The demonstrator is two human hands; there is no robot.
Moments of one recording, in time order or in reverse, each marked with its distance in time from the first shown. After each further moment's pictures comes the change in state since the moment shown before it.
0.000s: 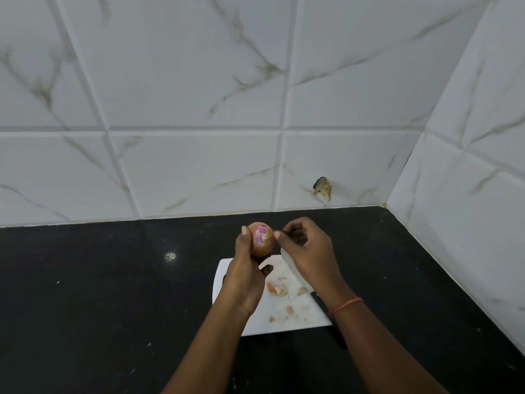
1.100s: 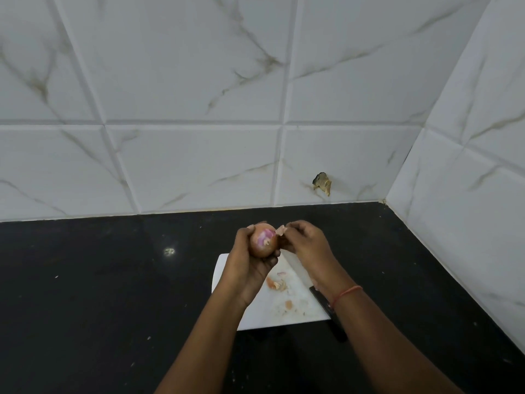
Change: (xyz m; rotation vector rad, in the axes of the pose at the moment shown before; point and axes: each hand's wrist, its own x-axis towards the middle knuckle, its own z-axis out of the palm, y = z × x) left_hand -0.003 0.009 0.002 -0.088 -0.101 -0.075; right_hand 0.006 0.005 0.002 0.387 -0.129 0.347
